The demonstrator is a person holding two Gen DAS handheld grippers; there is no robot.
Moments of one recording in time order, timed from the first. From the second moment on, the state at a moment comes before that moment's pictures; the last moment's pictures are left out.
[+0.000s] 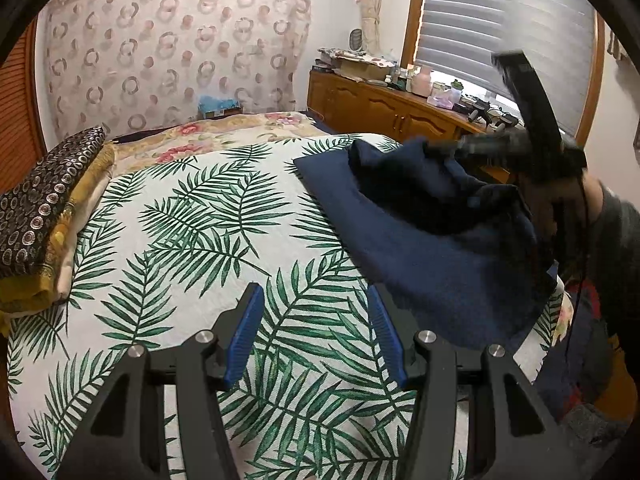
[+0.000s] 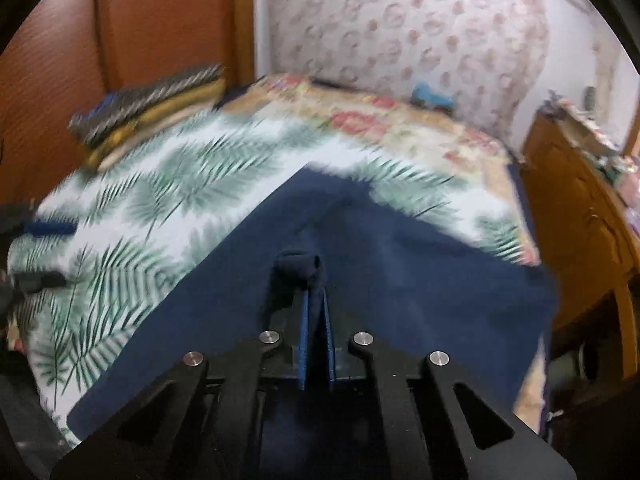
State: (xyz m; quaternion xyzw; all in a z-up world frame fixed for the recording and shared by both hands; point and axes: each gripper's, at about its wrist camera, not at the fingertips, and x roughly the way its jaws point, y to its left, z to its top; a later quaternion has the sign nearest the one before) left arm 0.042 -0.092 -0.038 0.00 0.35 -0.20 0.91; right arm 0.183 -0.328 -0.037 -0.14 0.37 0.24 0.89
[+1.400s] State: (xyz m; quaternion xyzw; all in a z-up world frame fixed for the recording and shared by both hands) left arm 0.041 -0.103 -0.046 0.00 0.36 -0.21 0.91; right arm 0.174 -0.293 -0.076 -0.18 0.41 0.29 0.85
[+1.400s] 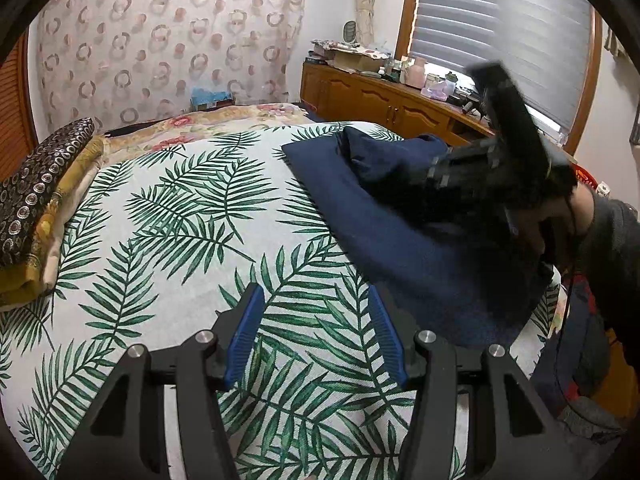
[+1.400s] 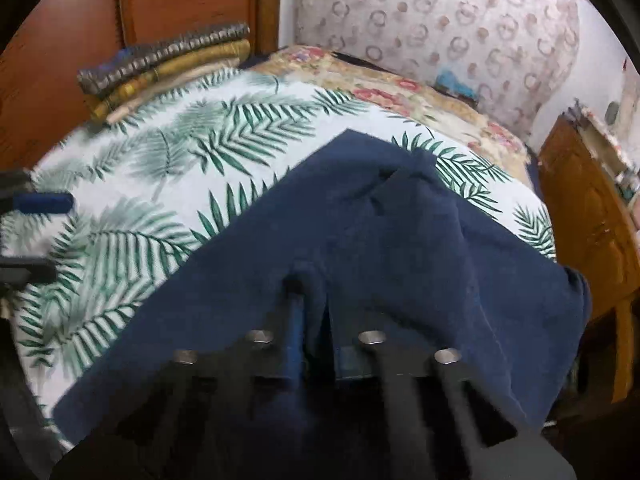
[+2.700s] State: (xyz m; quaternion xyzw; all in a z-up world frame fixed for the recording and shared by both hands) left arm 0.039 -0.150 -0.056 0.02 0.39 -0.27 0.88; right arm 0.176 -0.445 -0.052 -0.06 0.37 0.08 0.92
